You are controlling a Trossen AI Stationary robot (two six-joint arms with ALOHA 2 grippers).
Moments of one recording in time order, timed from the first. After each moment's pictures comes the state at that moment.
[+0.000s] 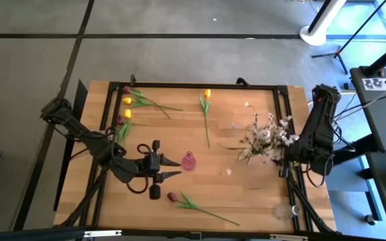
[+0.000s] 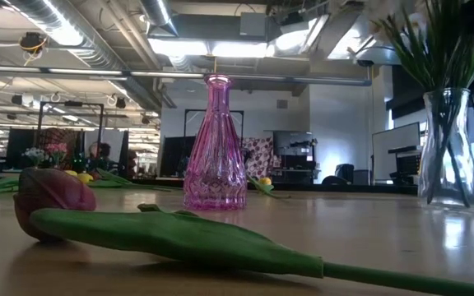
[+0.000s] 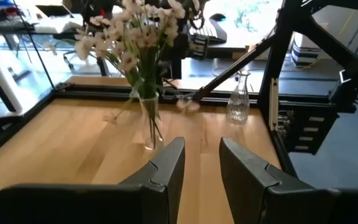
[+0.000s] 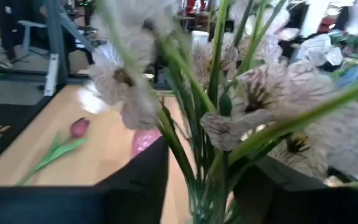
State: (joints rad) left arm -0.60 1.35 1.11 -0.10 -0.69 -0.24; right arm 1.19 0.53 0.42 -0.38 1.31 0.38
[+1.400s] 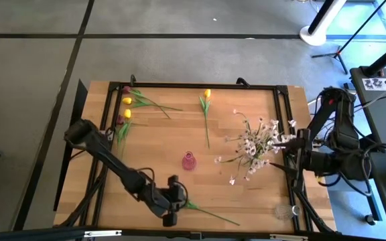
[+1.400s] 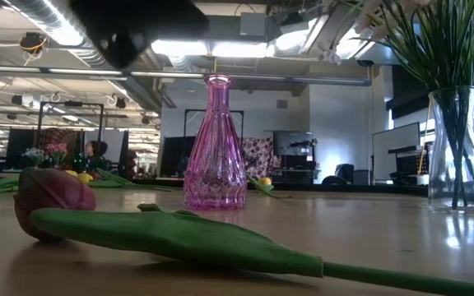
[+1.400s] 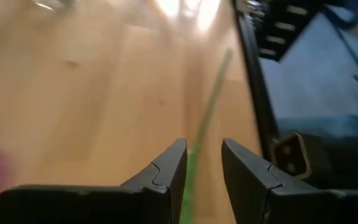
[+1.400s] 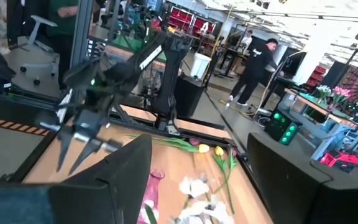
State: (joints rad) left arm -0.65 1.83 1.11 0.04 -0.43 -0.59; right arm 1.19 0.93 1.07 -0.34 1.31 -0.10
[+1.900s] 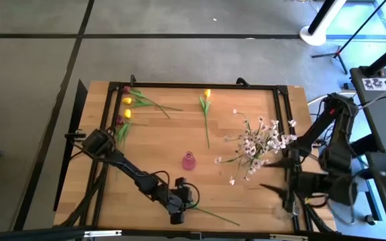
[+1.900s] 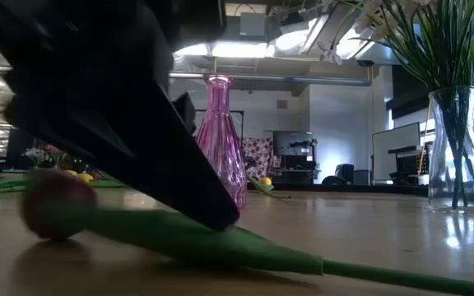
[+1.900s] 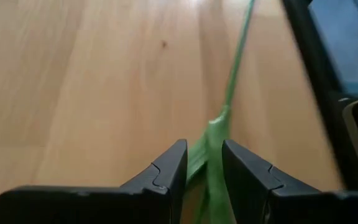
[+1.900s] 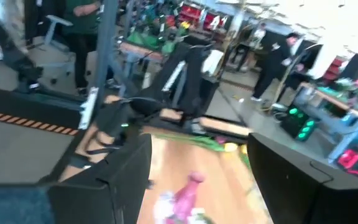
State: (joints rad) left arm -0.58 2.05 1.11 0.18 -0.30 -0.54; right arm 1.14 1.15 1.10 -0.21 1.23 -0.02
